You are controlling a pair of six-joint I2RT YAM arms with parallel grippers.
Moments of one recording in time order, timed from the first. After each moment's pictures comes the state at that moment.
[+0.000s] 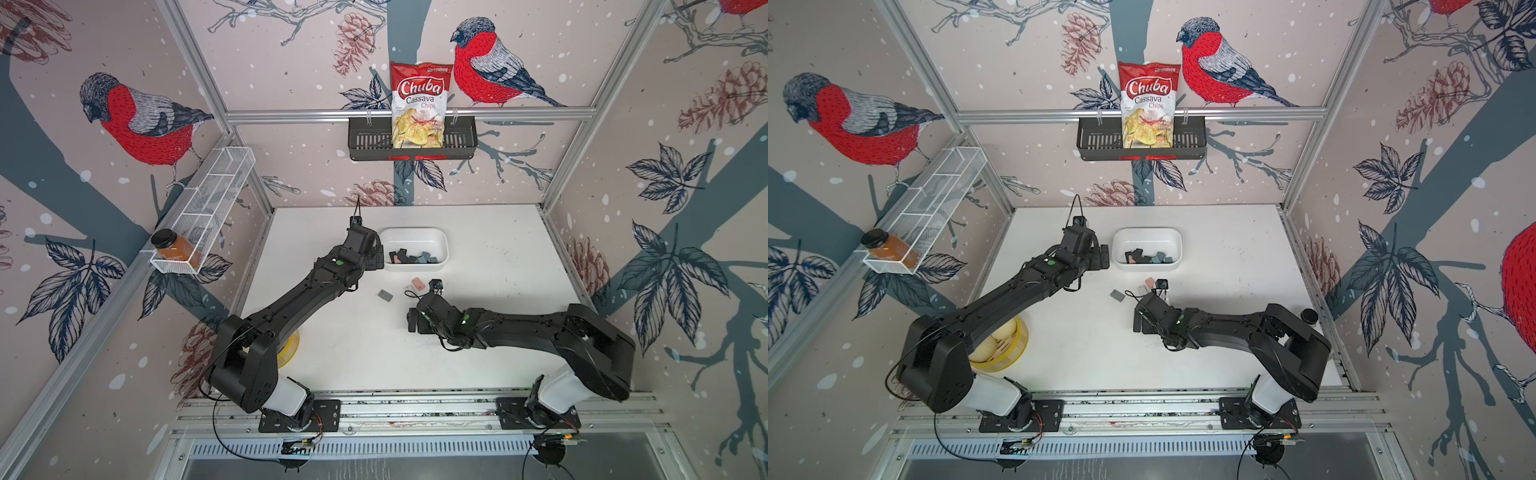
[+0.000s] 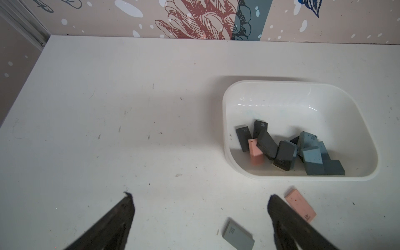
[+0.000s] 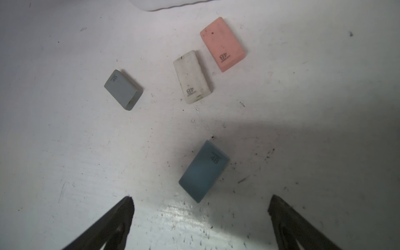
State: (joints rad) left arm -0.51 1.48 1.12 -0.39 -0.34 -0.37; right arm 1.03 1.59 0.76 -0.11 0.26 0.83
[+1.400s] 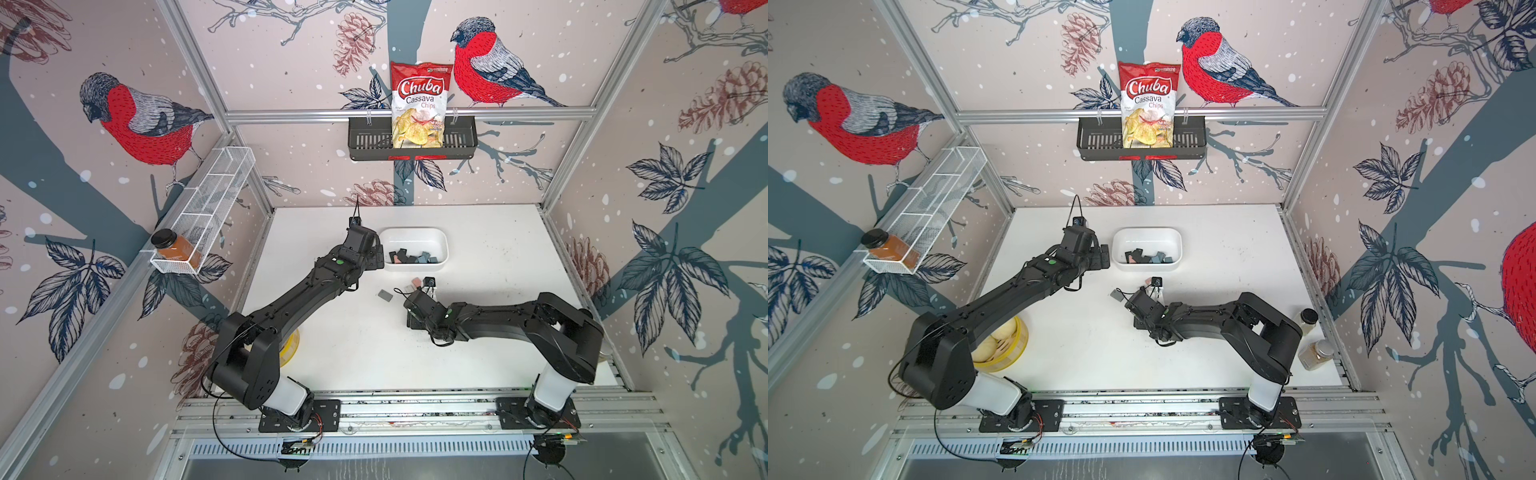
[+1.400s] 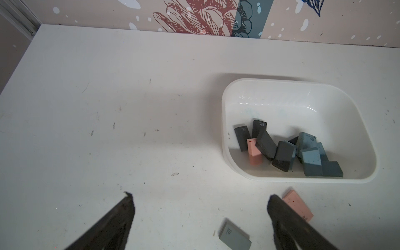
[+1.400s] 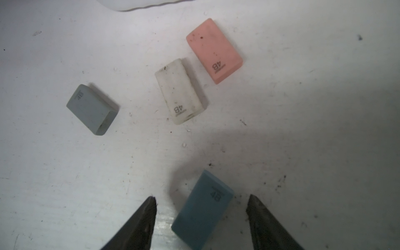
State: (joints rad) left arm -0.50 1.50 1.12 -0.38 -0.31 -0.40; right arm 1.04 1.75 0.88 -0.16 0.34 0.87
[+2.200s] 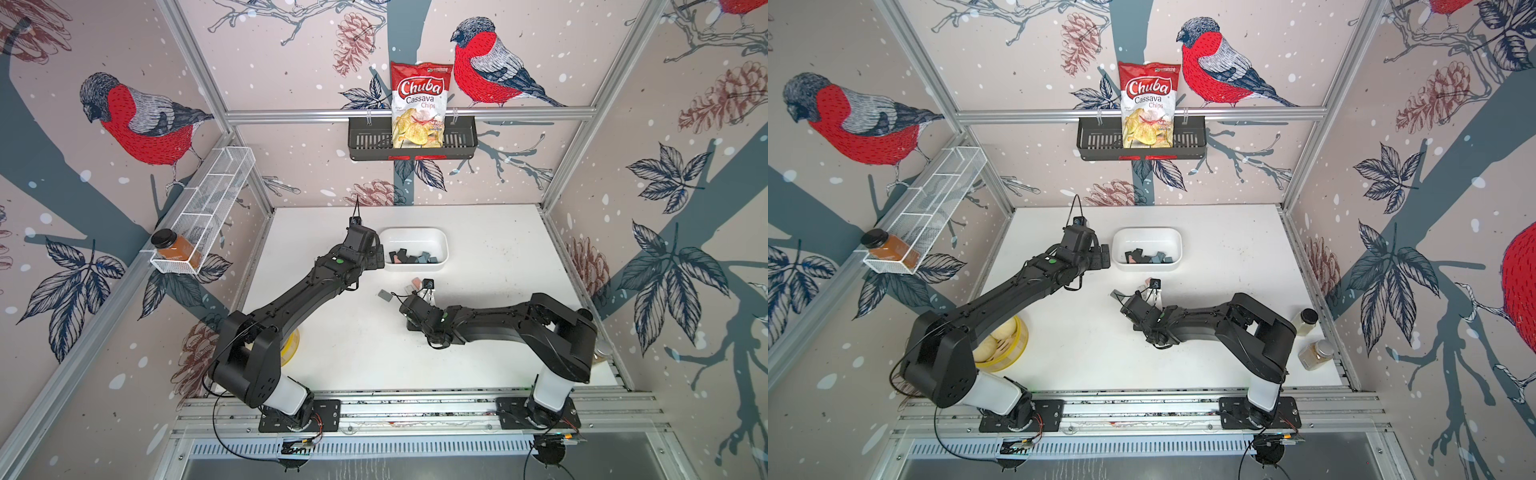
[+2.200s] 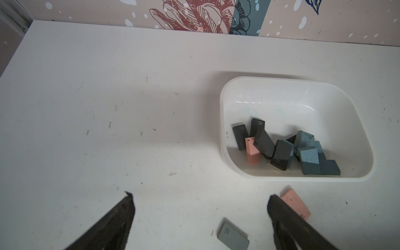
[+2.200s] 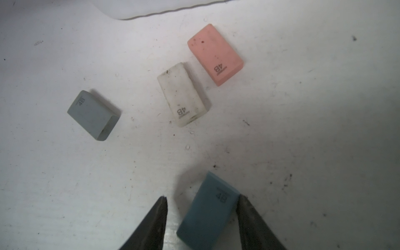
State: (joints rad) left arm -0.49 1.51 1.13 -0.38 -0.29 -0.40; right arm 1.08 1.78 0.89 -0.14 0.41 0.92
